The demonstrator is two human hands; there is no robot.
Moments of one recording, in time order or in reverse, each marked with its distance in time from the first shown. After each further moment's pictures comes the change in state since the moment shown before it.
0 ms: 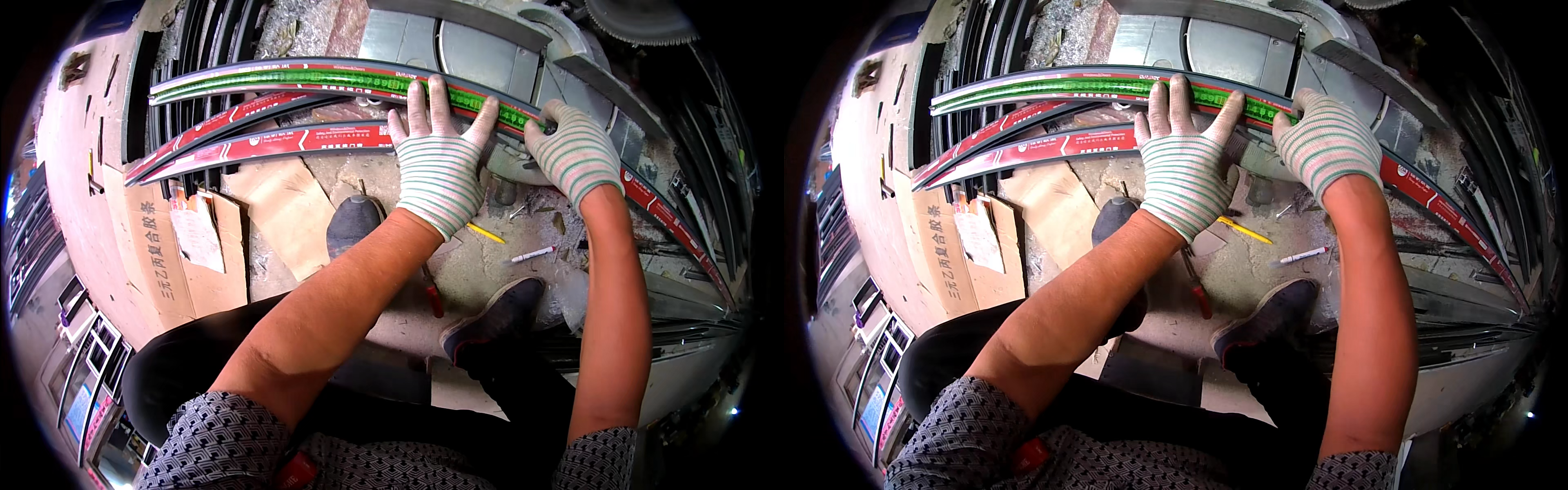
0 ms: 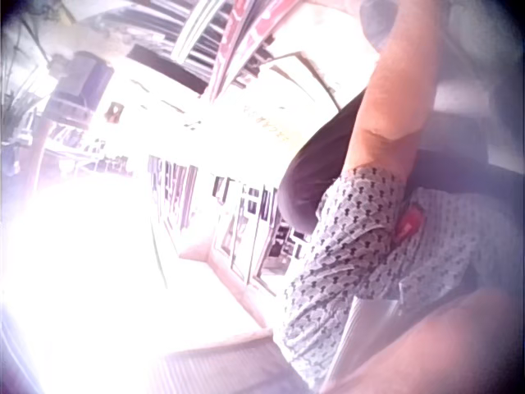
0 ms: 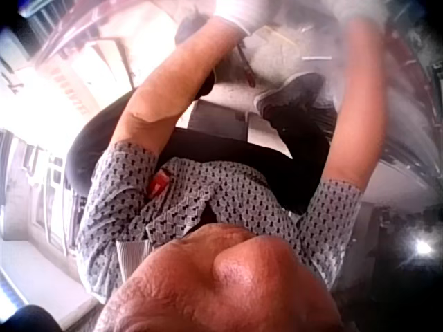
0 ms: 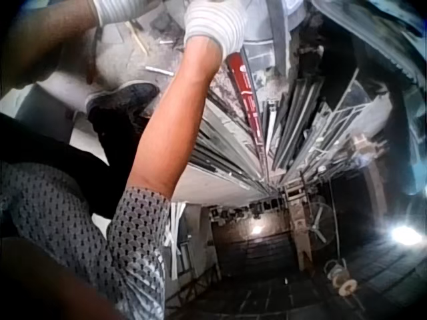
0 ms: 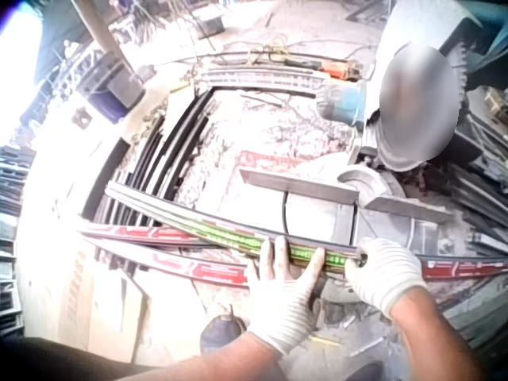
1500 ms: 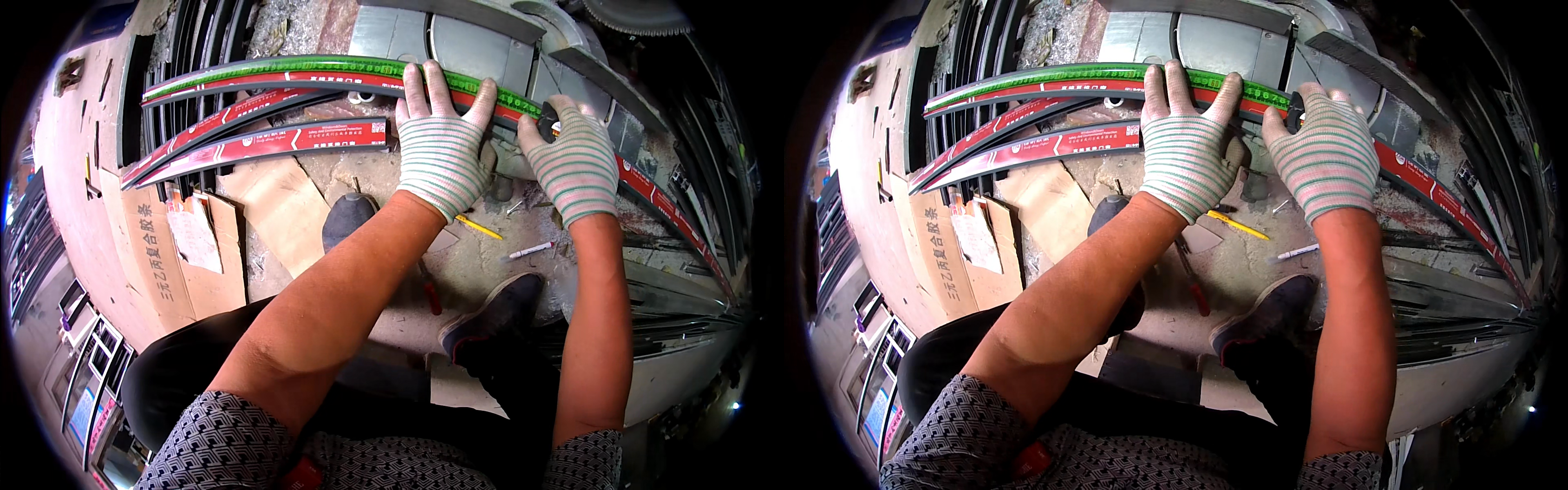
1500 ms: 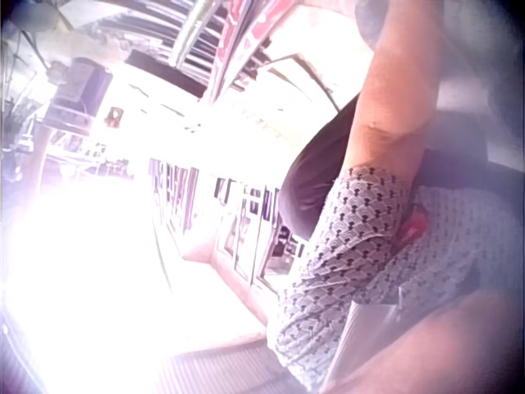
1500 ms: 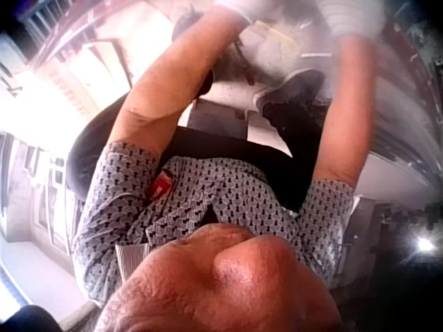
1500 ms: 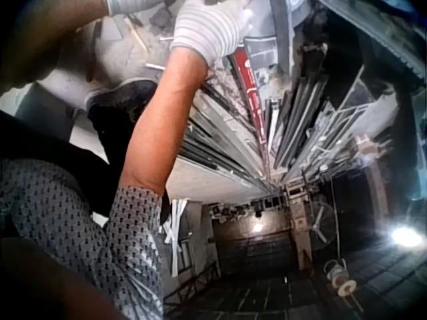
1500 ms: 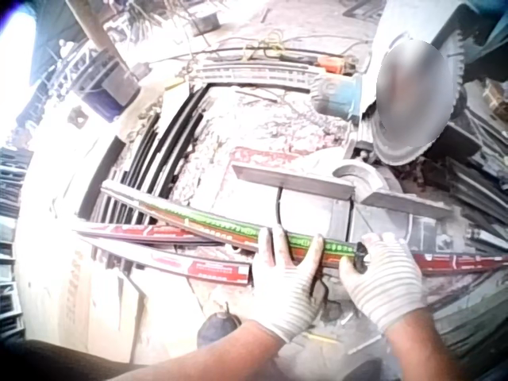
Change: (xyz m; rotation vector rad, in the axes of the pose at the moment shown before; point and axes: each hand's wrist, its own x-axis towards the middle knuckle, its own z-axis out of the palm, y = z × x) left_hand 0.016 0.001 0.006 -0.029 0.109 0.055; right_hand -0.015 0.009 0.026 0.058 0.376 -0.089
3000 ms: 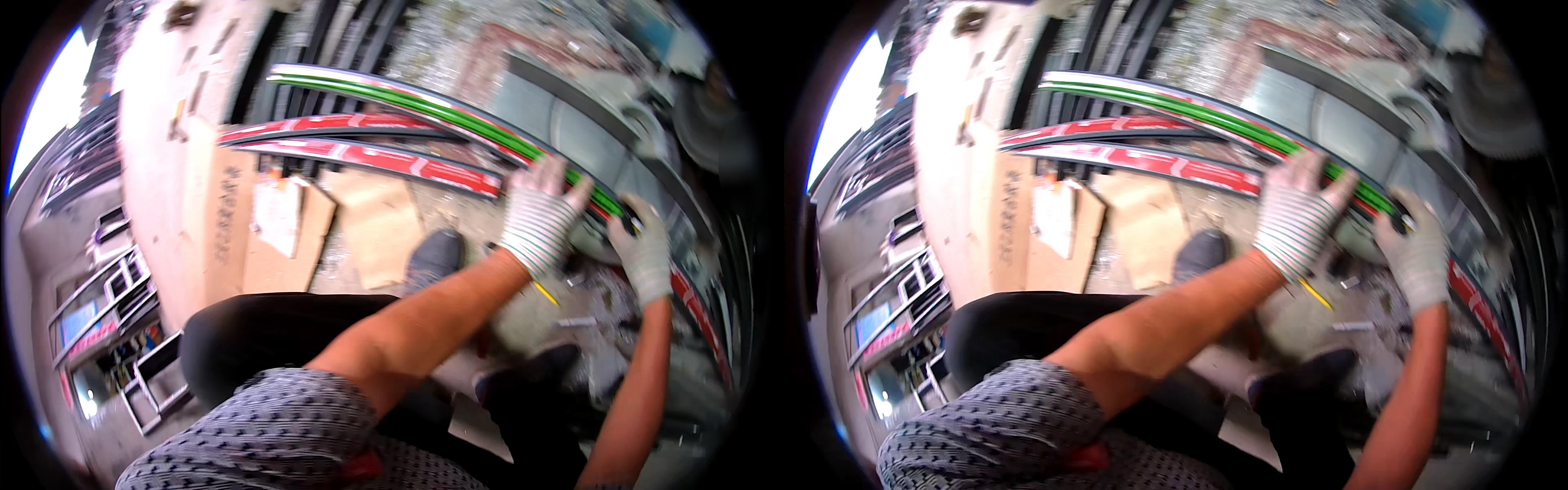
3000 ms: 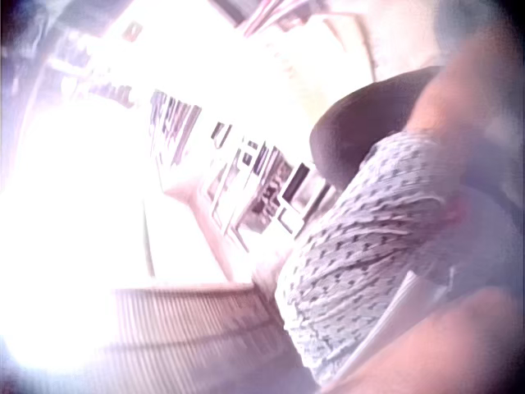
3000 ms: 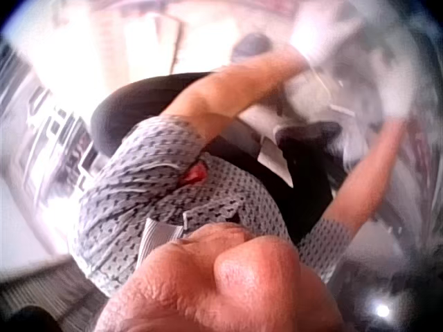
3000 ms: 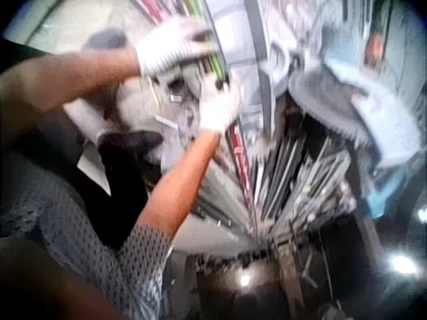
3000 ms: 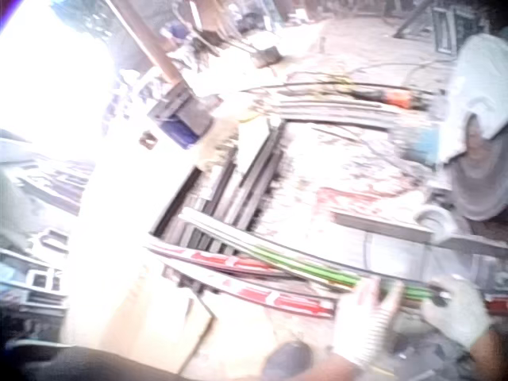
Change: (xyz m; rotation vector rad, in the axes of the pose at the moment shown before) left_hand 0.004 -0.009 -0.009 -0.054 0.327 0.035; right_hand 0.016 0.034 0.008 0.436 -0.099 -0.265
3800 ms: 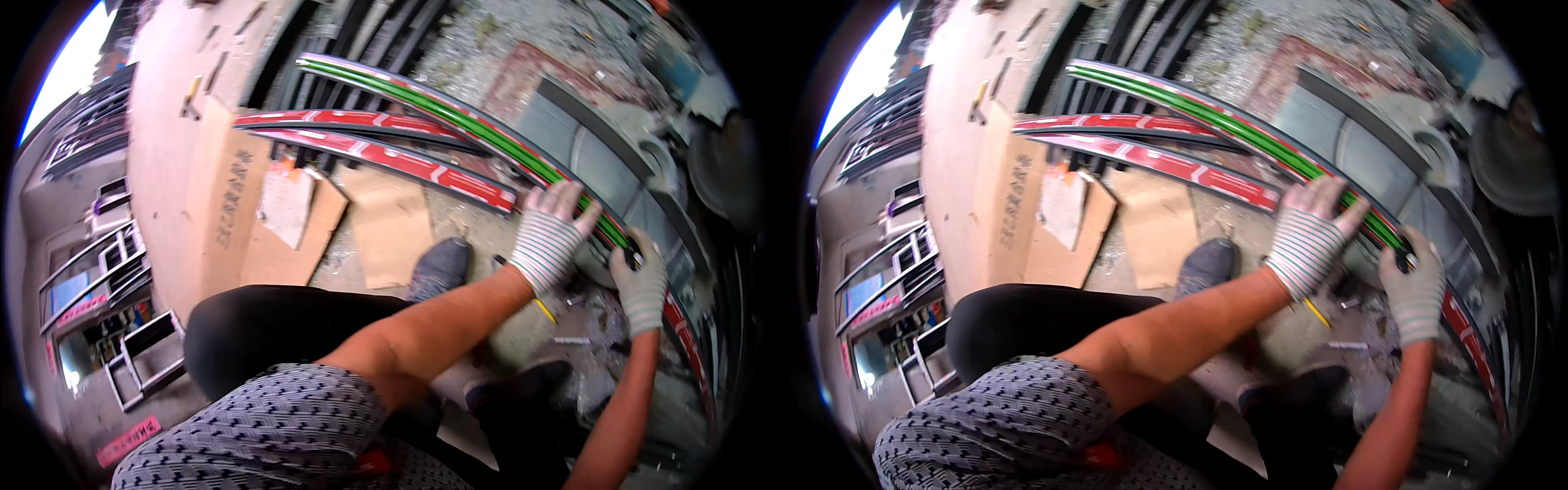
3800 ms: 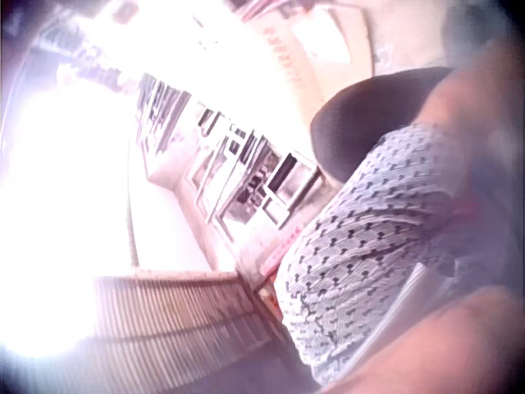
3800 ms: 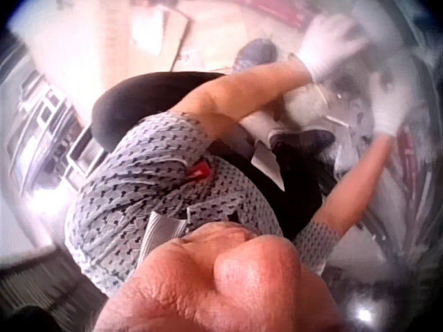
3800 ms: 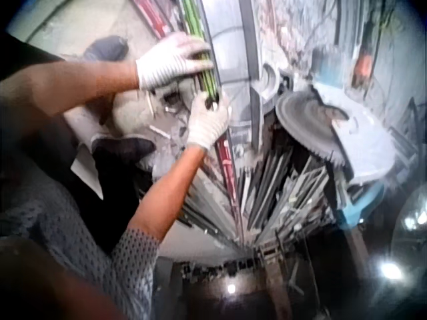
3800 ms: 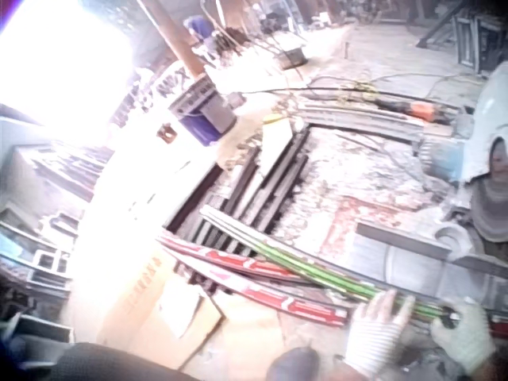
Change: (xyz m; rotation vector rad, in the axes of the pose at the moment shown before) left_hand -0.011 0.001 0.008 -0.070 -0.067 -0.040; right_hand -0.010 -0.005 -0.002 -0.022 -0.006 0.058
